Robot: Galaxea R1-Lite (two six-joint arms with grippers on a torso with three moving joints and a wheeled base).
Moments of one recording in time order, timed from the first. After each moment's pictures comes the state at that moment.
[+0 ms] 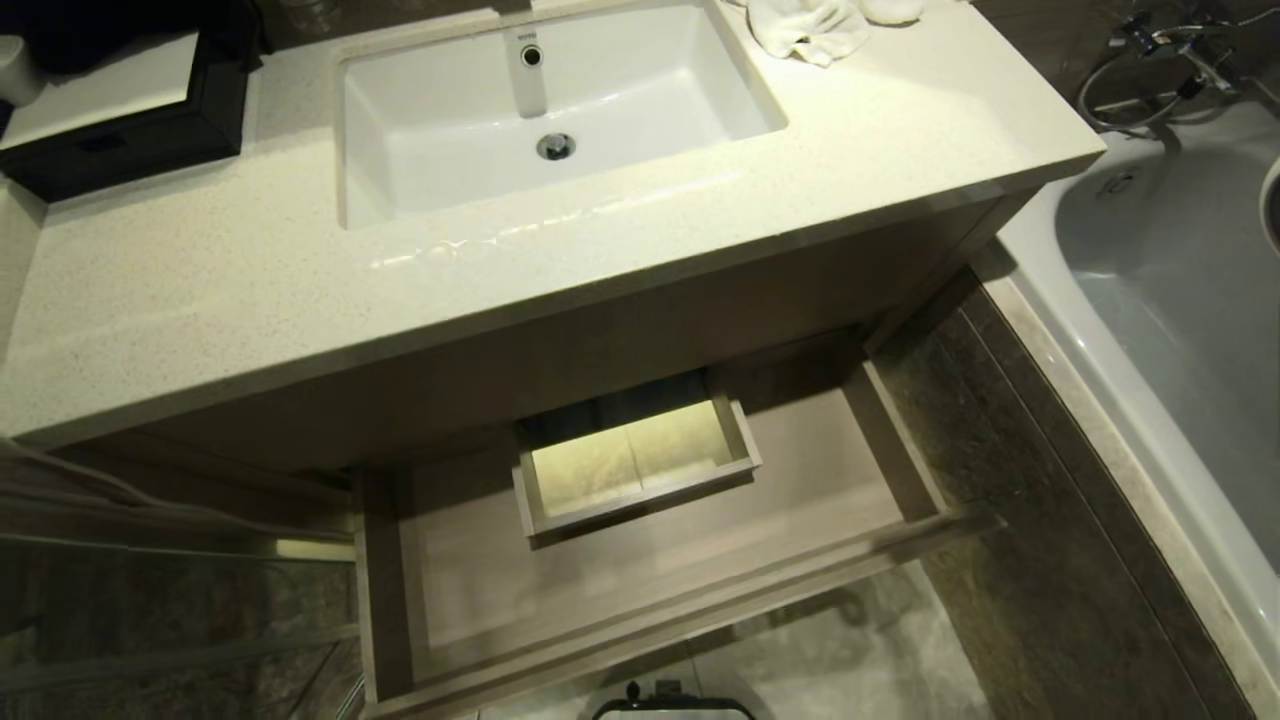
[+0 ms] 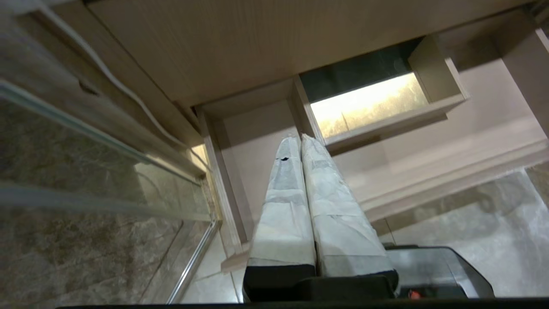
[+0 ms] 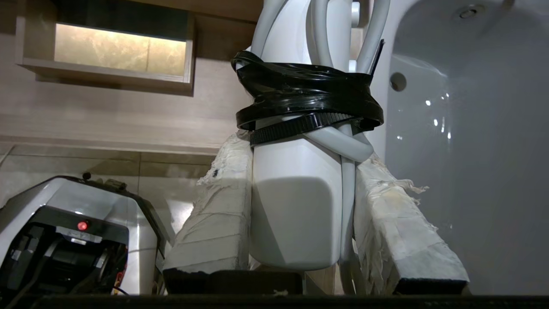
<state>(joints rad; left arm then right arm) 0.00 0.00 0.00 0.01 0.00 0.02 -0.11 0.55 -1.03 0.61 0.14 -0.44</state>
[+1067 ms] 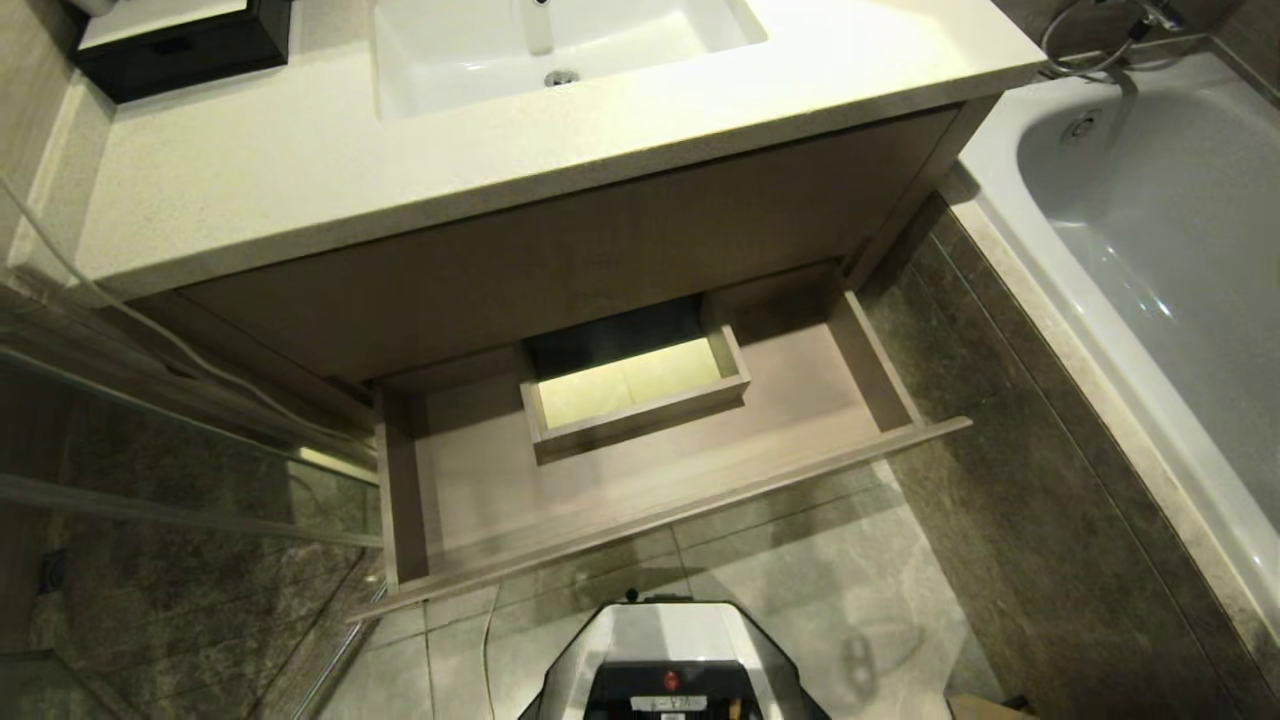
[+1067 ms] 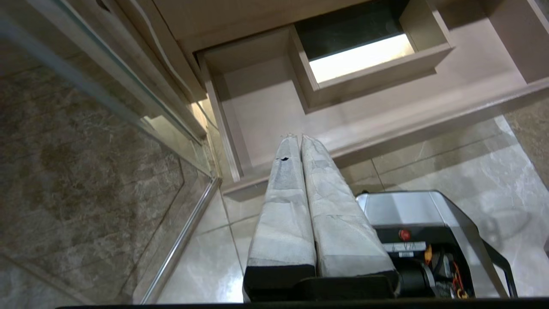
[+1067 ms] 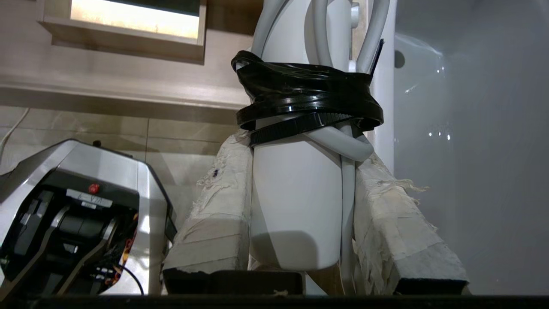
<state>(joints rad) 0.00 0.00 0.00 0.01 0.00 0.02 -0.09 0.48 -0.93 0.53 0.13 -0.44</state>
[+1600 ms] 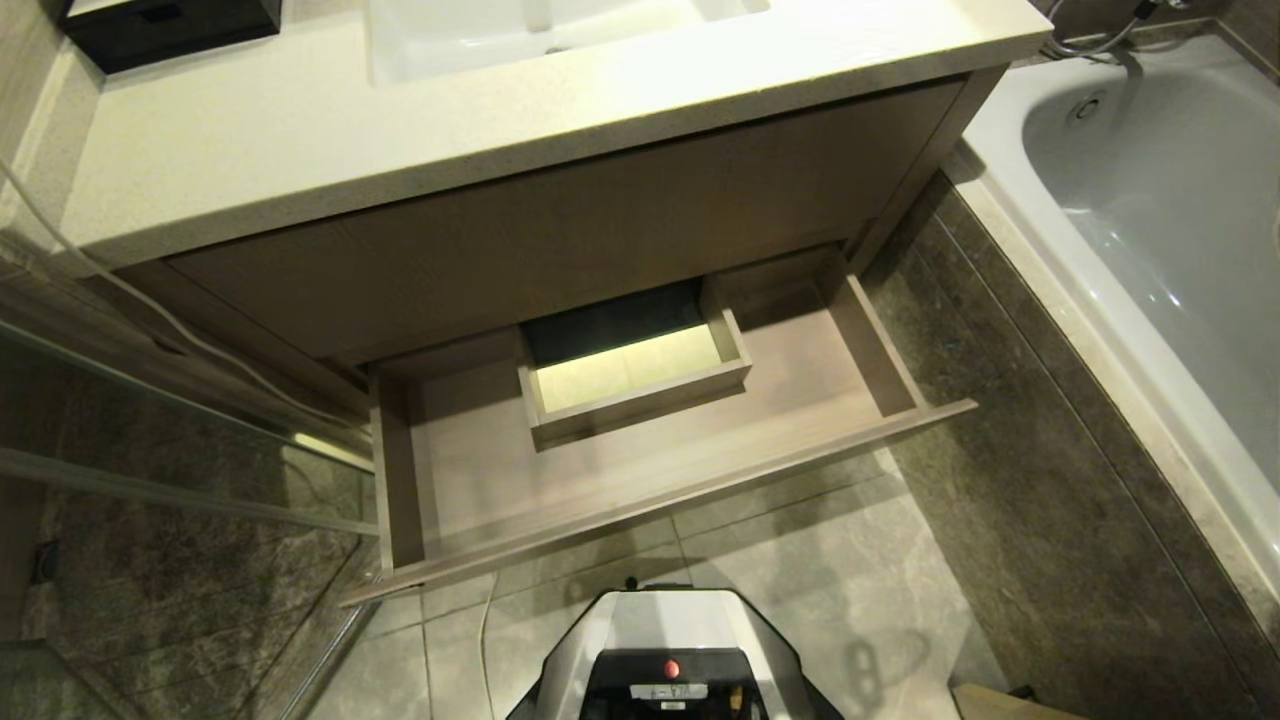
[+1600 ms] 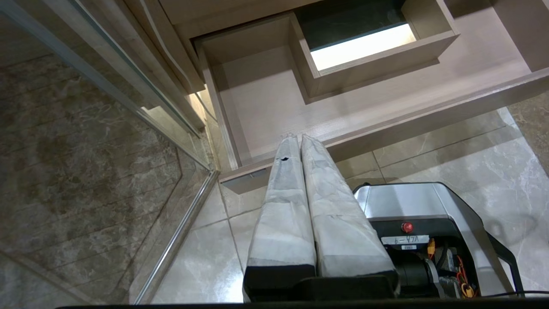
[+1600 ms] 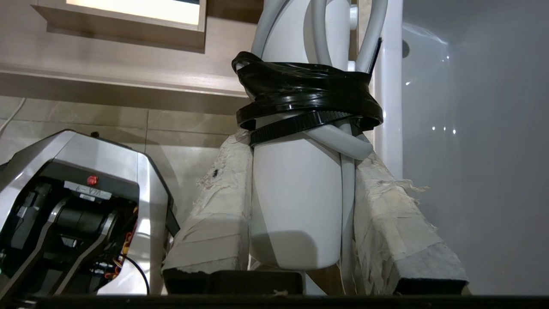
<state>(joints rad) 0.00 0.00 0.00 0.01 0.00 0.02 -0.09 0.48 -0.93 0.53 0.12 -0.44</state>
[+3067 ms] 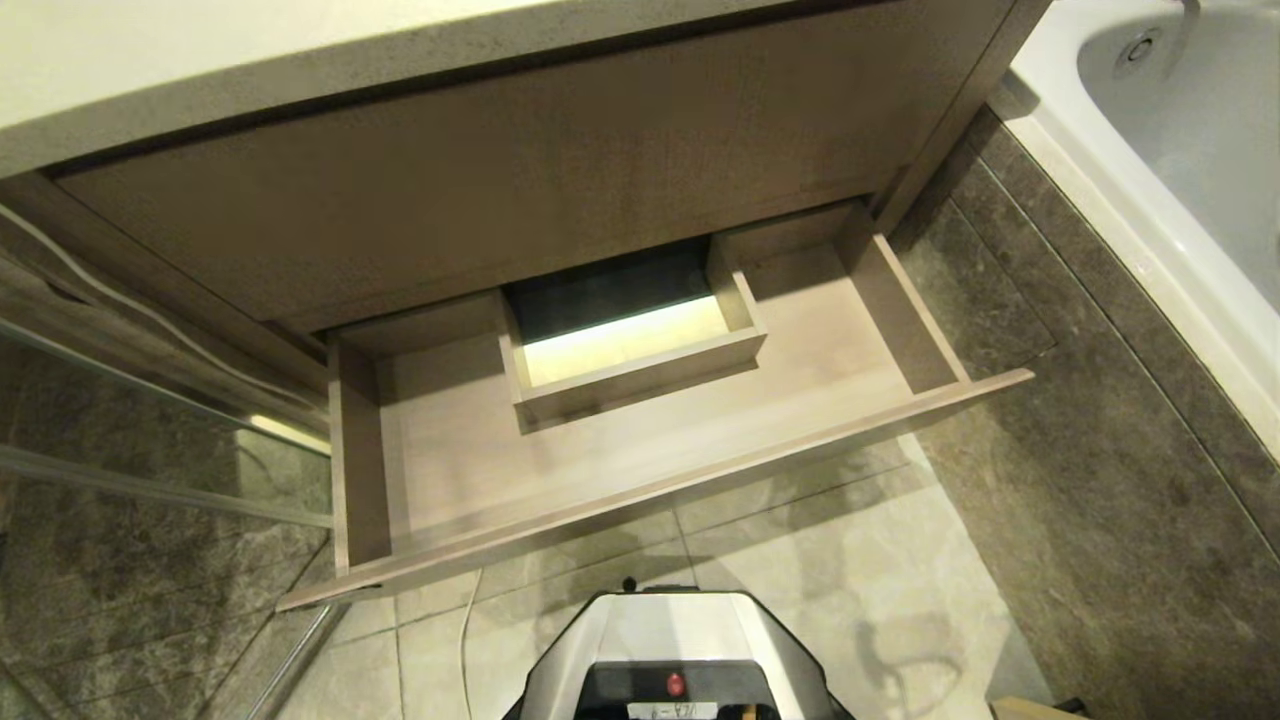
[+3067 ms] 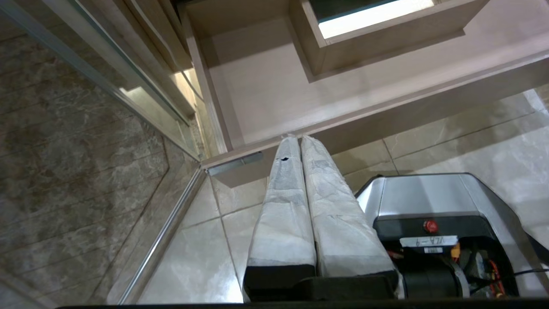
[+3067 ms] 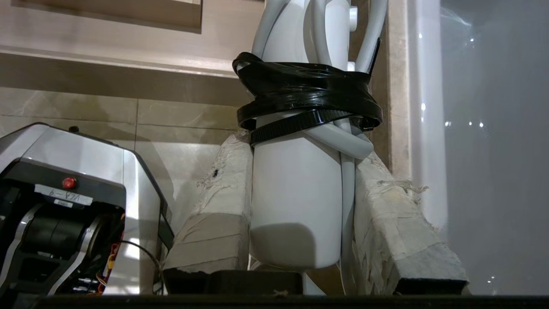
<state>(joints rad) 0.00 0.00 0.00 0.01 0.00 0.02 -0.09 0.45 -0.89 0.51 0.11 -0.44</state>
